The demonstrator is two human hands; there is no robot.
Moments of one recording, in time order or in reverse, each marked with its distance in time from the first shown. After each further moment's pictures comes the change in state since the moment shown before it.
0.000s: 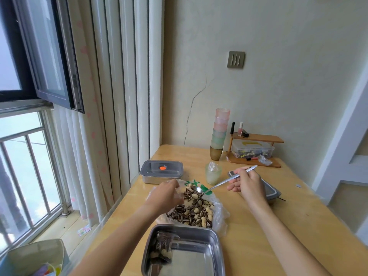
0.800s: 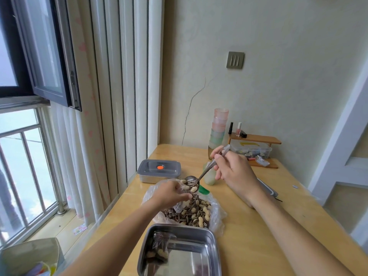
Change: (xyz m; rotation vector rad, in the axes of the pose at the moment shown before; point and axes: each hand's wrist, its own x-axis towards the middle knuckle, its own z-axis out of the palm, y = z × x) left_hand 0.020 0.006 0.013 -0.302 -0.038 -0.048; right_hand -0.025 -0.074 0.003 -0.292 -0.268 -0.613
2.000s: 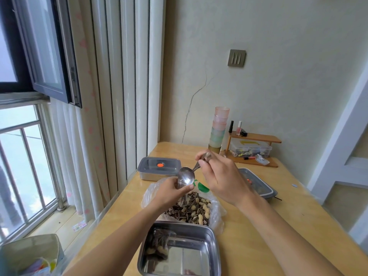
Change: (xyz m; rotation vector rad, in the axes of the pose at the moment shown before) left_hand -0.006 -0.004 0.017 -0.370 0.146 0.010; right_hand -0.012 -0.022 0.021 -0.202 -0.012 -0.411
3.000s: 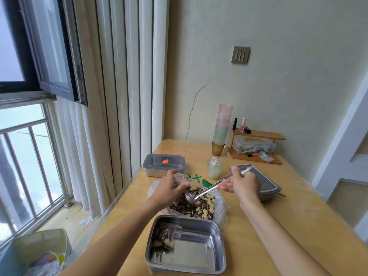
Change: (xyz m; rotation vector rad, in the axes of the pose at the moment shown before) left_hand -0.020 -0.001 -0.023 0.092 -0.045 0.036; right_hand -0.039 0.043 0.028 0.427 0.291 1.220
